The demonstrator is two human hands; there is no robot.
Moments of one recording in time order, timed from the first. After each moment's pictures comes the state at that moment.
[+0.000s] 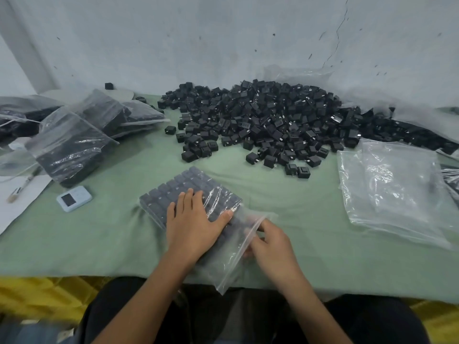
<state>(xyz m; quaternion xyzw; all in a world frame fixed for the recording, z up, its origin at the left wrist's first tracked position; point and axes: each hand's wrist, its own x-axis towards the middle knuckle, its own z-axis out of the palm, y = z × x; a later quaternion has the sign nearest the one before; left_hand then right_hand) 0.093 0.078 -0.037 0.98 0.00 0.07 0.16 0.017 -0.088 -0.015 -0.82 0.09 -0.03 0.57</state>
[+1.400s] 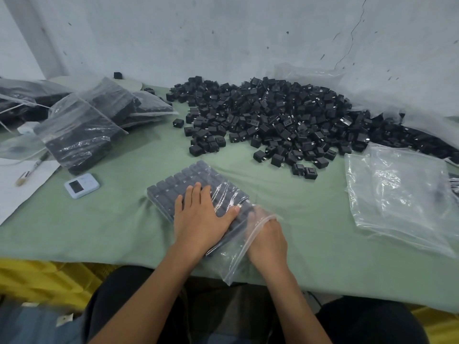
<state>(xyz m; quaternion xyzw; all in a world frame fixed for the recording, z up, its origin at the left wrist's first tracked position) 0.093 0.077 -0.036 0.99 -0.01 0.06 0.15 0.046 -0.068 -0.035 -0.93 0.12 -0.09 0.34</state>
